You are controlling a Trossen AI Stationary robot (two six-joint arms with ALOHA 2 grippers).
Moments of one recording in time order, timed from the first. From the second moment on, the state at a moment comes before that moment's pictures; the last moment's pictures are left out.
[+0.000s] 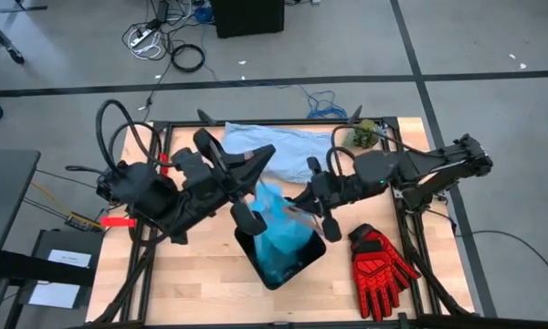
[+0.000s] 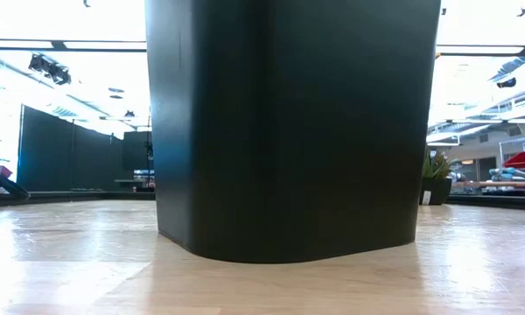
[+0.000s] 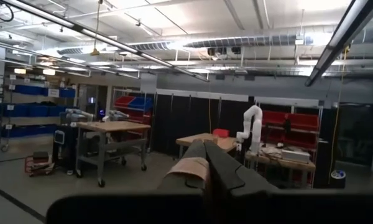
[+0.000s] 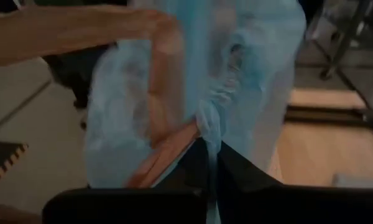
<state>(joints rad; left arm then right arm) -0.54 1.79 2.28 0.17 -1.01 0.42 0.31 1.40 1.56 -0.27 0.13 0.07</state>
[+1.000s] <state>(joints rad) -0.54 1.78 2.29 0.16 -1.04 0.50 0.34 1.27 1.57 -0.13 0.16 0.04</state>
